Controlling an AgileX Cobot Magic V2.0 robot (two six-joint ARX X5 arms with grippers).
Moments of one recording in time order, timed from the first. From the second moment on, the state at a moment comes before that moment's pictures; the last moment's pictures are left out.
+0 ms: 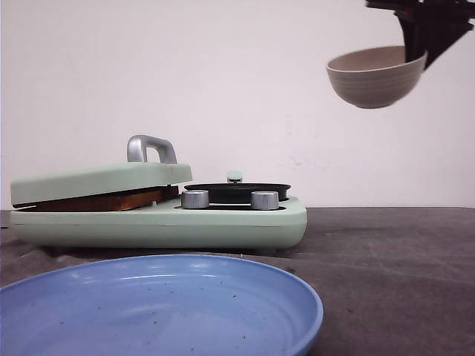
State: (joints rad) left arm -0.32 0.21 0.67 -0.70 -0.02 -0.14; right arm 0.12 1.58 1.62 -0.99 -0.10 0.18
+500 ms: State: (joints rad) left arm -0.32 0.21 0.67 -0.71 -0.02 -0.14; right arm 0.09 1.81 1.62 -1.08 -0.16 0.18
